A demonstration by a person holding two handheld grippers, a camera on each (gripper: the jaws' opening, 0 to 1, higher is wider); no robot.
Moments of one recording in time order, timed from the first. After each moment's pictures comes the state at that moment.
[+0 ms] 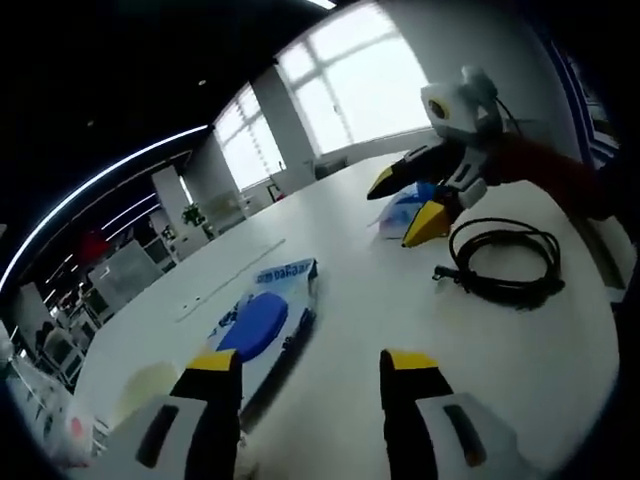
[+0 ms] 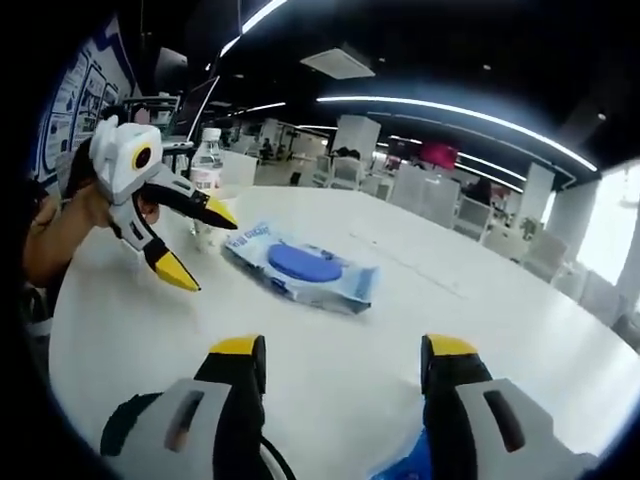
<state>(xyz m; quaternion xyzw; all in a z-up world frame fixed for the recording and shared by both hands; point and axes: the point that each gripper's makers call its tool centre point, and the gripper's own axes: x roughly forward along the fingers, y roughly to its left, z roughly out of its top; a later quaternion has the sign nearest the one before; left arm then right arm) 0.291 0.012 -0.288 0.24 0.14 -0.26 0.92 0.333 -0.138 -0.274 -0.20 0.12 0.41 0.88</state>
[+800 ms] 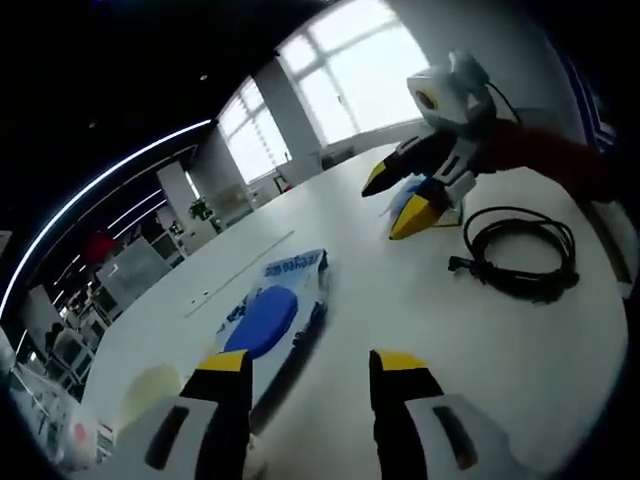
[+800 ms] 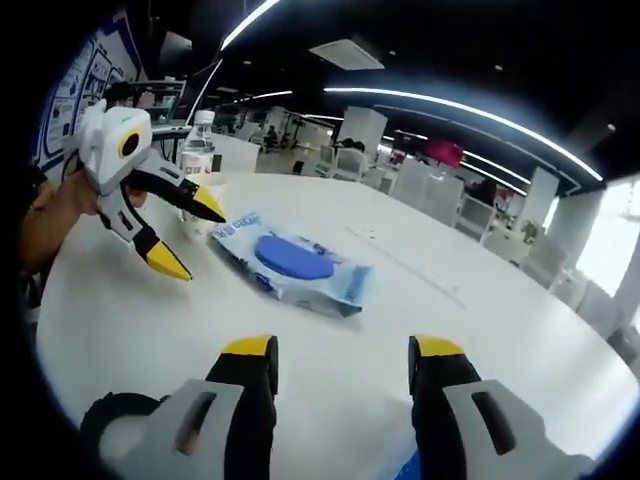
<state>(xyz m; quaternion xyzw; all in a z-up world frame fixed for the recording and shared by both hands) 0.299 0.017 -0.292 0.26 0.16 -0.24 0.92 0.358 -0.131 -0.278 -0.23 0.12 0.41 0.87</state>
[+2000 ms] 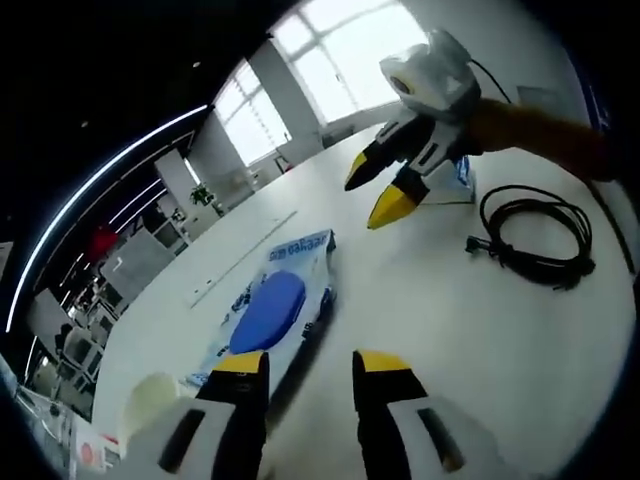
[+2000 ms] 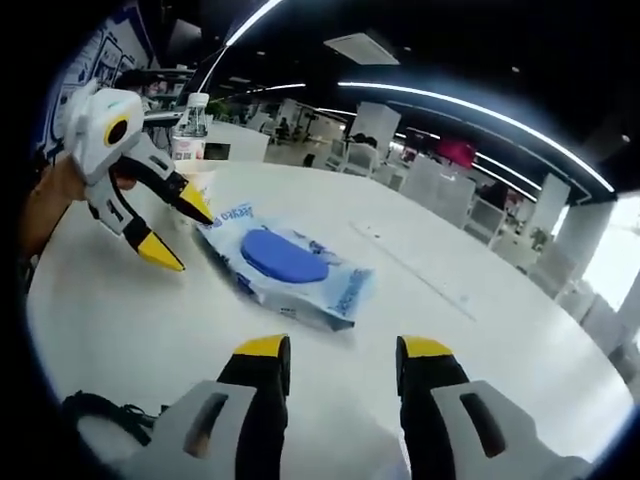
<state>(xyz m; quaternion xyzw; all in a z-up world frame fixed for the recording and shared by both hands) 0.308 0.022 -0.301 0.30 0.19 -0.22 0.91 0.382 -0.114 -0.288 -0.25 0.13 0.42 0.86</state>
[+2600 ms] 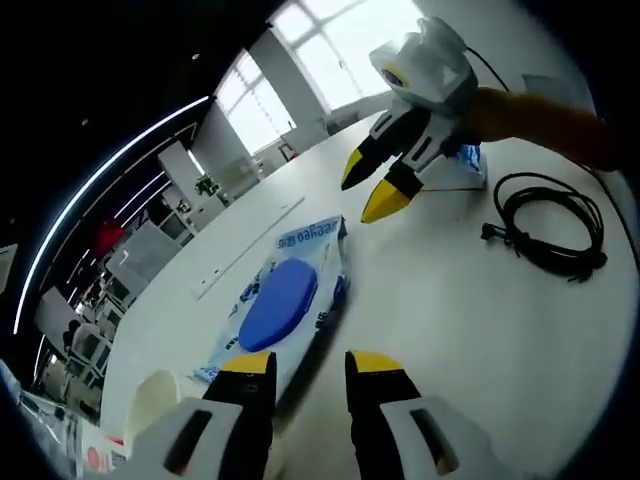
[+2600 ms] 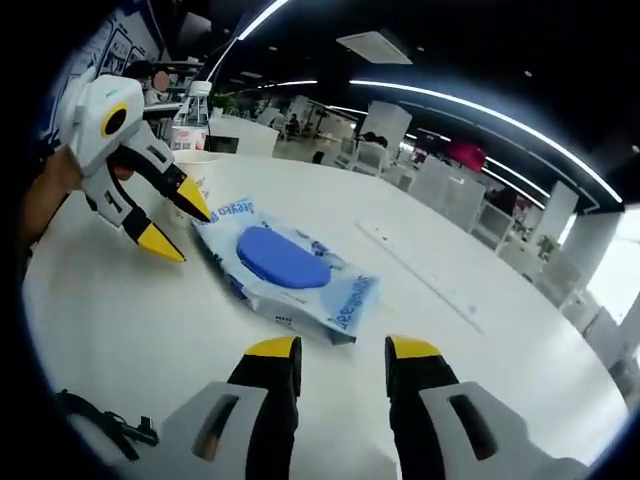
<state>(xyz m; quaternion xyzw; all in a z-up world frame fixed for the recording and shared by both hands) 0.316 0.031 -0.304 0.31 0.21 -0.20 0.90 0.386 -0.099 -0.294 -0.27 0.12 0.44 0.85</state>
